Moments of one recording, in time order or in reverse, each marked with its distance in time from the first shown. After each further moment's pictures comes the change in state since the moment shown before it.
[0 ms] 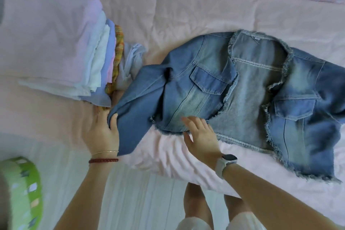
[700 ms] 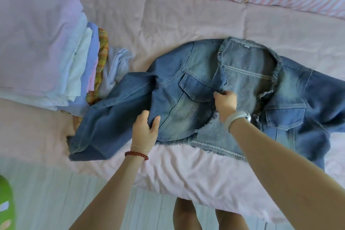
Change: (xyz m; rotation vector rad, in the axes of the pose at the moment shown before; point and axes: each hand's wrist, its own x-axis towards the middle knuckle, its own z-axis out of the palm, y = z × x) left_hand -0.016 0.091 0.079 -0.507 -0.370 0.004; right_hand 0.113 0.081 -0.056 0.688 0.270 0.963
